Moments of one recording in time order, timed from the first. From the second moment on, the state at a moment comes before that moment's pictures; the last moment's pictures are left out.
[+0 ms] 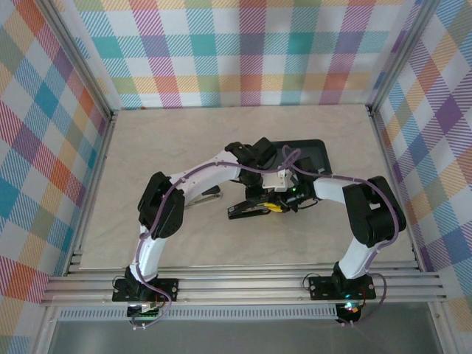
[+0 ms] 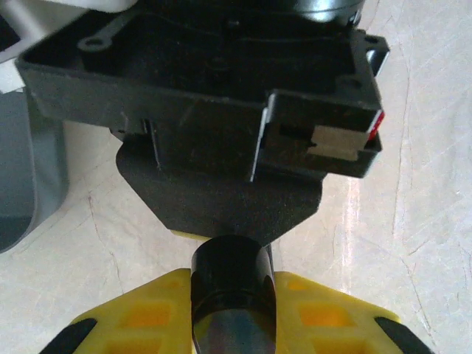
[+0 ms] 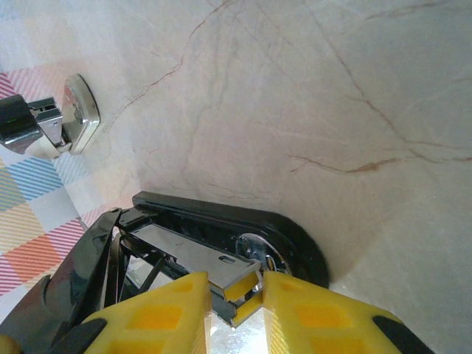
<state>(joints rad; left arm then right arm) -0.83 2.09 1.83 -1.03 0.25 0.66 0.34 1.73 0.82 -0.29 -0.77 0.67</state>
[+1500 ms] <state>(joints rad) -0.82 1.88 1.64 -0.81 0.22 0.42 0.21 1.51 0.85 -0.51 -0.78 0.59</state>
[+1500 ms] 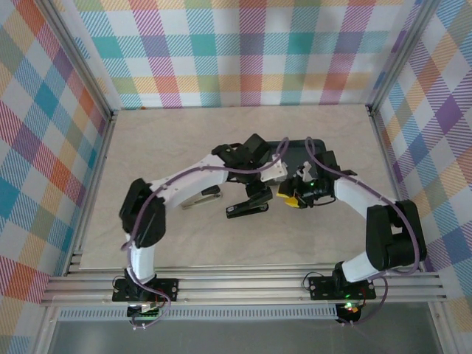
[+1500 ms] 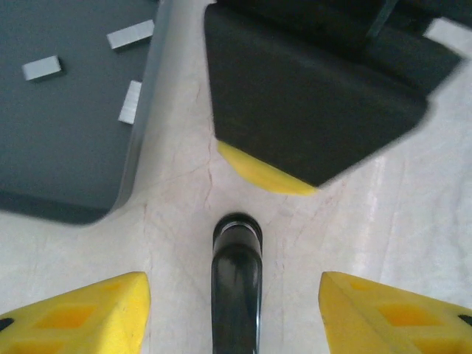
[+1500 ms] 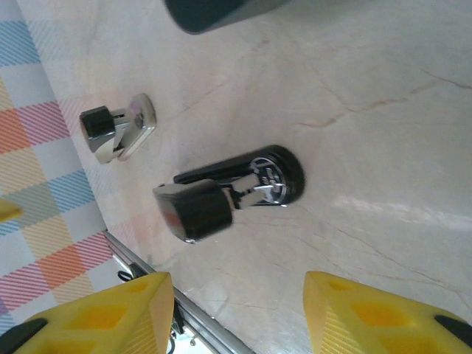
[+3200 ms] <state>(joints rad) -0.46 1.35 1.07 -0.36 -0.04 -0.09 0.33 1.48 1.01 -0.58 -0.49 0.46</state>
